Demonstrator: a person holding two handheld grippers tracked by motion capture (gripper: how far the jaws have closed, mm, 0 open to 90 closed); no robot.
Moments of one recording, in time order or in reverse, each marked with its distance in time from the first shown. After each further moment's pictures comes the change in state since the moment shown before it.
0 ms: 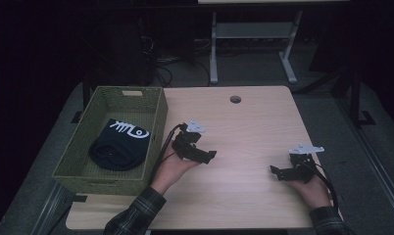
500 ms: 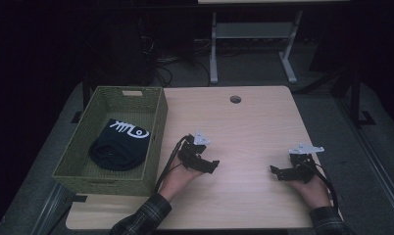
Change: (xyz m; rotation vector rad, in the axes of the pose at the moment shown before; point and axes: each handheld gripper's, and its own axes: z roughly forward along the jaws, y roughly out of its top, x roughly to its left) left arm -0.009 -0.028 0.032 0.015 0.024 0.015; right arm 0.000 0.000 0.000 -0.001 0.000 -0.002
